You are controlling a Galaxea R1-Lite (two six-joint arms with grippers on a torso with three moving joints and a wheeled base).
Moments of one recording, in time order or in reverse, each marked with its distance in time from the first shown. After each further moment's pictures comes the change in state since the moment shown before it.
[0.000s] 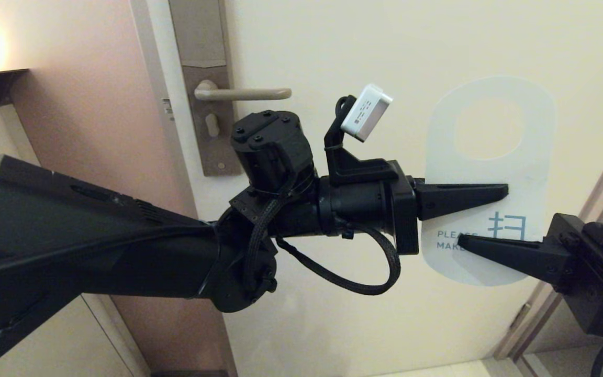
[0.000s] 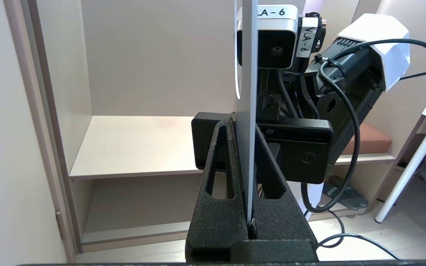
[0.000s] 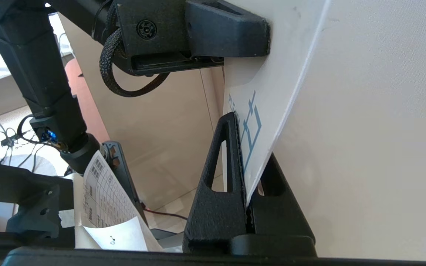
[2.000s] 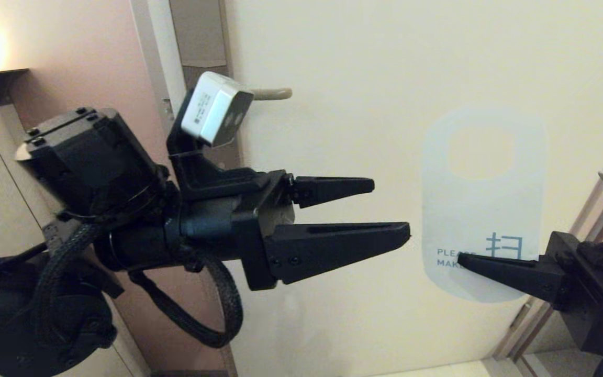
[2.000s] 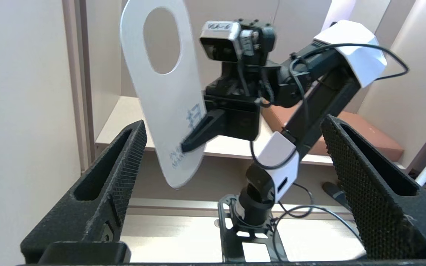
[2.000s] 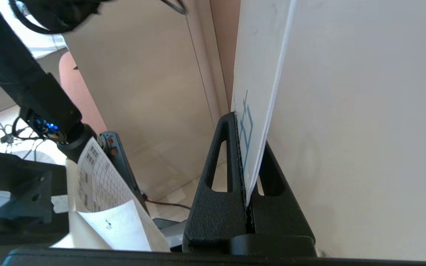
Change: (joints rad) left arm 0.131 -0.399 0.484 -0.013 0.004 0.005; right arm -0.018 -0.007 0.060 0.000 -0.006 -0.003
